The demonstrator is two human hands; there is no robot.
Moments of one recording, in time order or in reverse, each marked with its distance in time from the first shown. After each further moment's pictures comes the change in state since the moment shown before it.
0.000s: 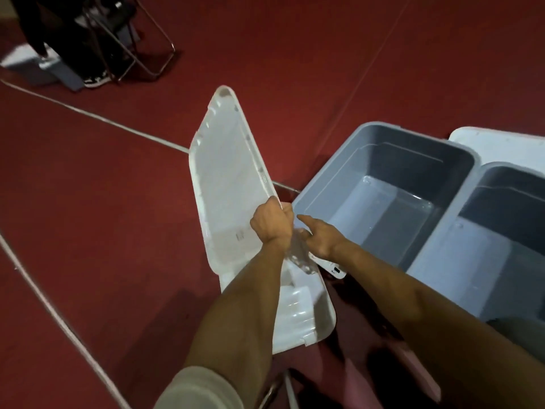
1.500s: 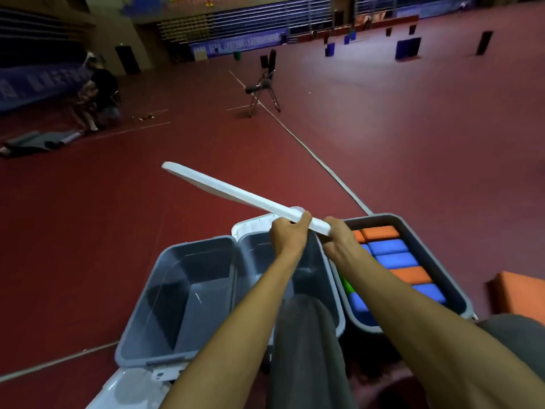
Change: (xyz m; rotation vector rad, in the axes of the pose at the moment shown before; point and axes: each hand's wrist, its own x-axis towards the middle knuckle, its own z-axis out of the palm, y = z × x) left_hand -0.385 0.327 -0.122 -0.988 -0.733 0.580; right_hand -0.390 0.225 -0.201 1.770 1.412 0.155
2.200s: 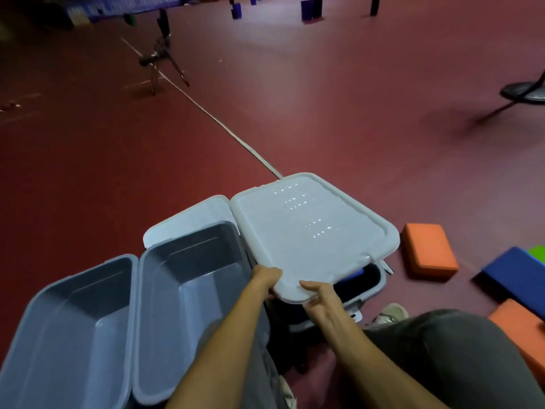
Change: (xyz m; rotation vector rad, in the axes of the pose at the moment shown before) left_hand -0.005 -0.128 0.192 0.294 -0.505 -0.628; right_hand 0.058 0.037 -0.226 0.344 0.145 0.188
